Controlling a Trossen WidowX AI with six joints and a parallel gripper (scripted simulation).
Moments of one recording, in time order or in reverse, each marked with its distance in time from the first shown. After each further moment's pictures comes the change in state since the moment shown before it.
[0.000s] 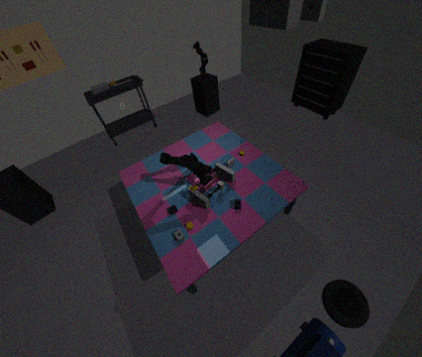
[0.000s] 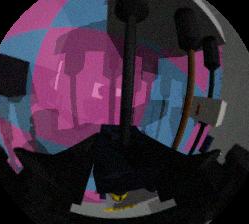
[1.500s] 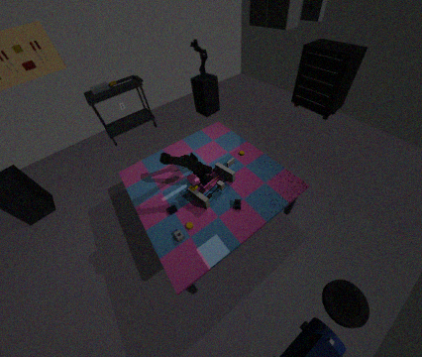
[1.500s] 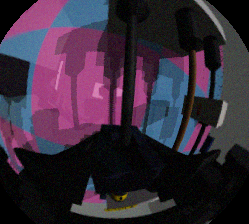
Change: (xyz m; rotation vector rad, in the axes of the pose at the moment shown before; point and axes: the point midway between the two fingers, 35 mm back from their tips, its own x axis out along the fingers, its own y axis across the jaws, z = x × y) arm 0.001 0.001 0.000 -0.002 0.000 0.008
